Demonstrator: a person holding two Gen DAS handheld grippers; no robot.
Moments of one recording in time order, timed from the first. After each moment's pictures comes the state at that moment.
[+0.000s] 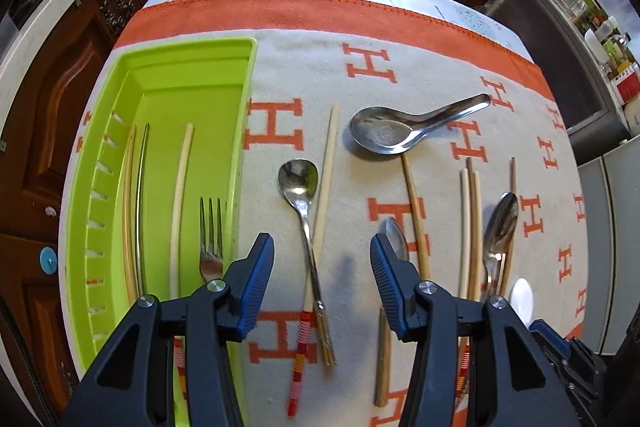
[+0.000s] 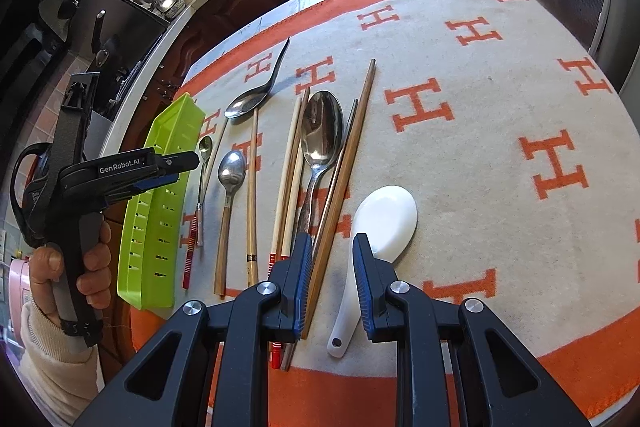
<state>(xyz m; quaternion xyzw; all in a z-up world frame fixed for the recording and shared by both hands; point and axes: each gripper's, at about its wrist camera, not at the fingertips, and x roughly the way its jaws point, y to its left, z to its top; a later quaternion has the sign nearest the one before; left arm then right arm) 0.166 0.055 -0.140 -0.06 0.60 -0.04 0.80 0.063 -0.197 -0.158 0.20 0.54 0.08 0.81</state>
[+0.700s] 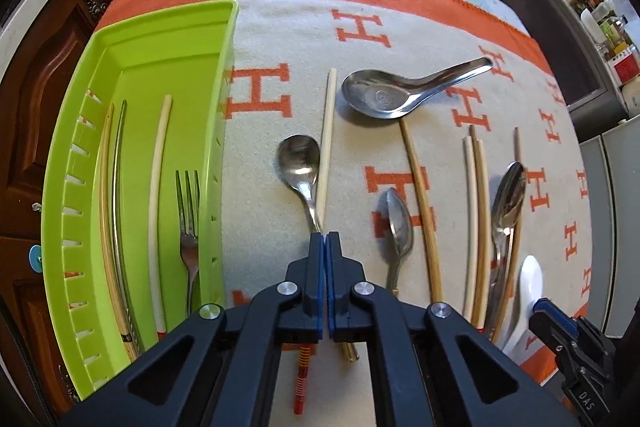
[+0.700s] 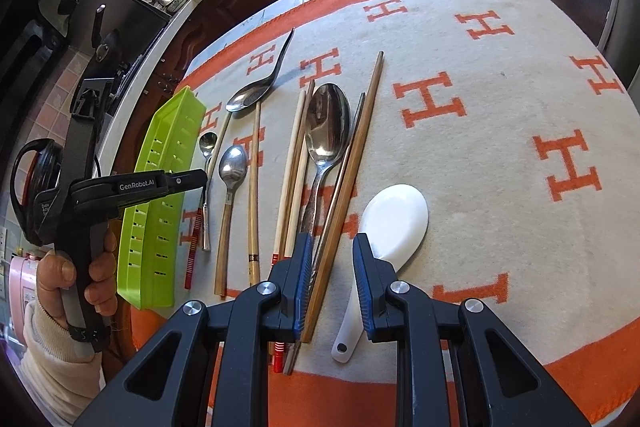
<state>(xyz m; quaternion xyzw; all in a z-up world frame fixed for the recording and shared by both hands) 0.161 0.046 -0.159 -0.05 0.62 -0.06 0.78 0.072 -0.190 -0.165 0.19 0.55 0.09 0.81</state>
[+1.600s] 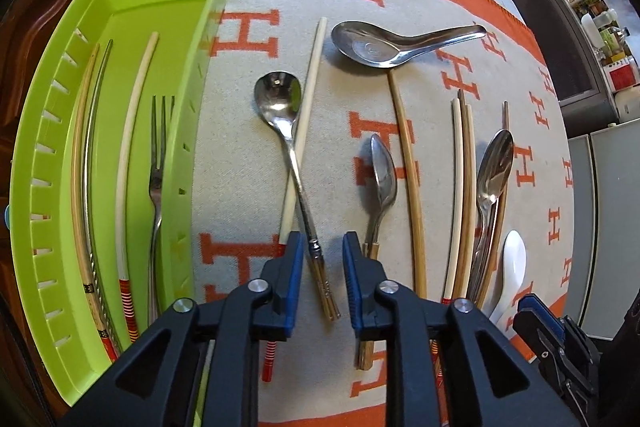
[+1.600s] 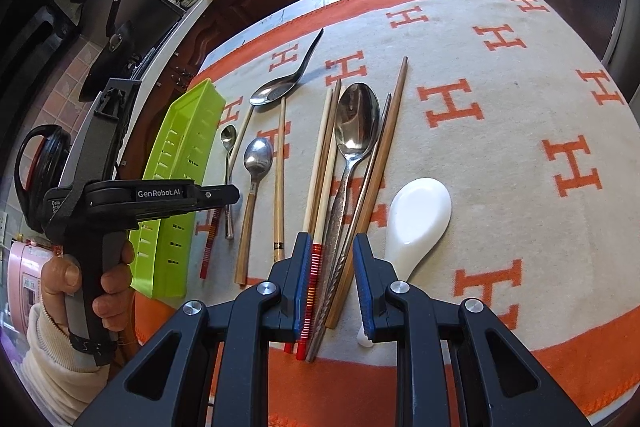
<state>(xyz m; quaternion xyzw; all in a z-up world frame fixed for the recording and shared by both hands) 0.142 0.045 -0.174 -0.10 0.66 -0.08 0.75 0.057 -0.173 -0.148 0.18 0.54 0.11 0.81</state>
